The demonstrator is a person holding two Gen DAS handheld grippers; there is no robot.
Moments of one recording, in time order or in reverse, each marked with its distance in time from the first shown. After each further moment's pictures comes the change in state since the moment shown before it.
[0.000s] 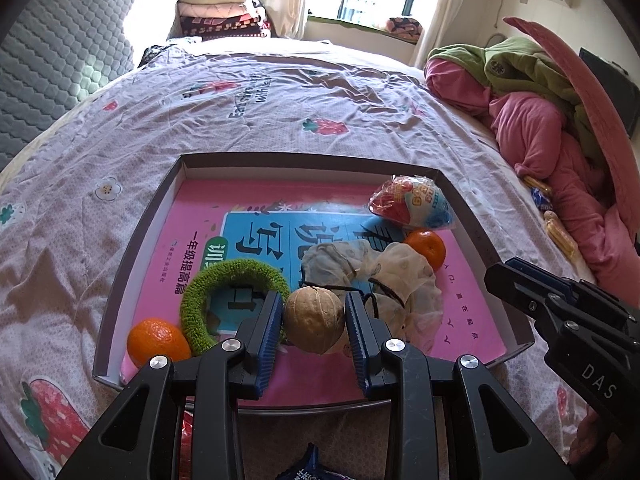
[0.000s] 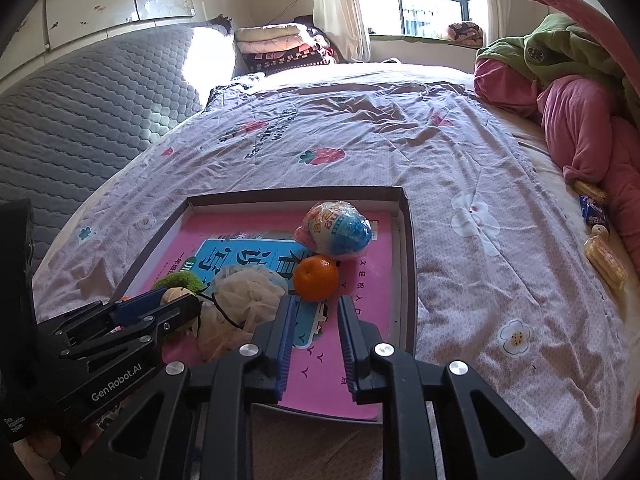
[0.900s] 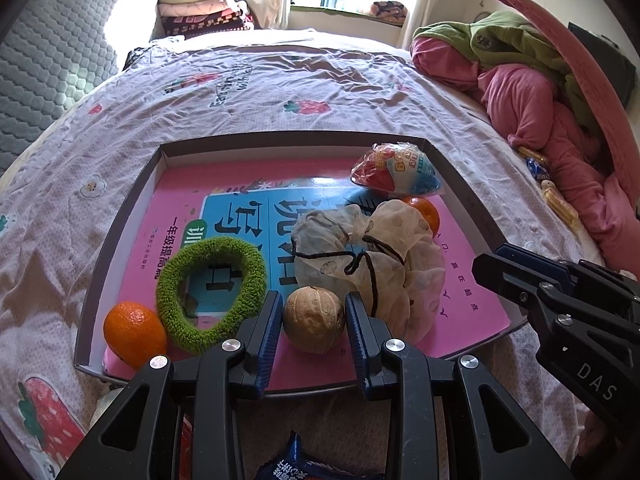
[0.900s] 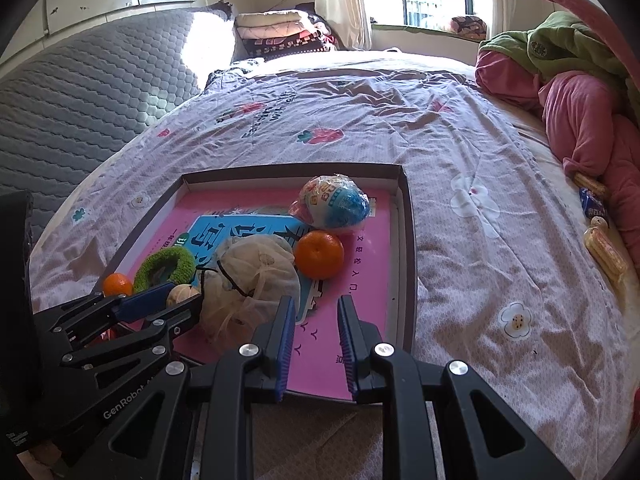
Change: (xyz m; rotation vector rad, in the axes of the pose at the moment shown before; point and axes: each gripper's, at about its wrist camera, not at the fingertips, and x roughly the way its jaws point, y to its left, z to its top) left arm 0.010 -0.014 -0.012 0.070 0.042 0.002; right arm 0.007 0.000 -0.012 -0.021 0.049 -0.014
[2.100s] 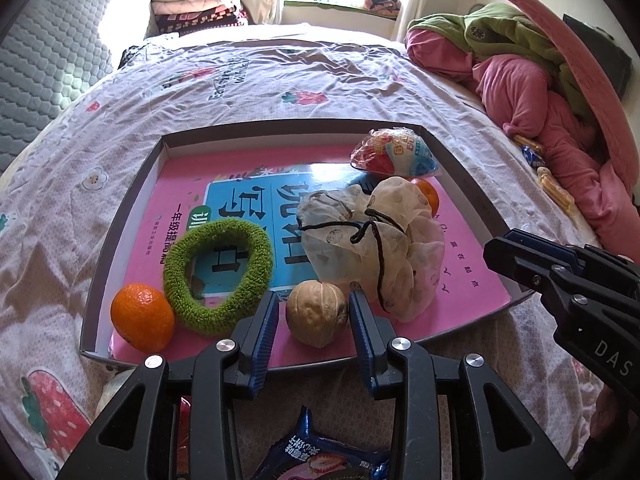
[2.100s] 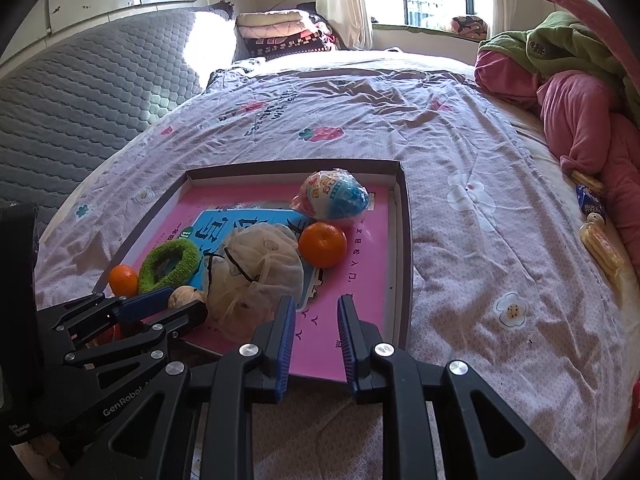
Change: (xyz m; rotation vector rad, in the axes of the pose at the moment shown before) left arm -0.006 0.004 -0.010 0.022 0.021 -0.007; right arm -0.009 0.000 -0.006 -0.003 0.002 0.006
